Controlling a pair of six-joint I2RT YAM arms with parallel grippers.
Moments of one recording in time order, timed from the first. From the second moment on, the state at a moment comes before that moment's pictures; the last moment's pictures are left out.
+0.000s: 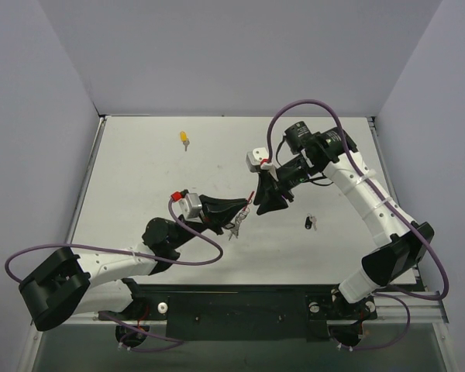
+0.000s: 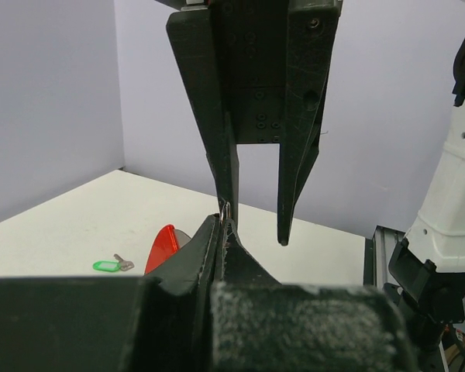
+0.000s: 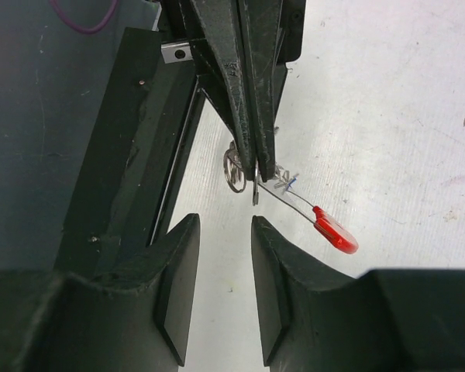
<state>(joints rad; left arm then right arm) -0.91 1.19 0.39 1.27 0.20 -0.23 0.53 1.55 1.68 -1.40 -0.98 -1.10</state>
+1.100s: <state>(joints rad) -0.91 1.23 0.39 1.27 0.24 -0.28 0.53 1.57 1.68 -1.33 -0.97 -1.02</state>
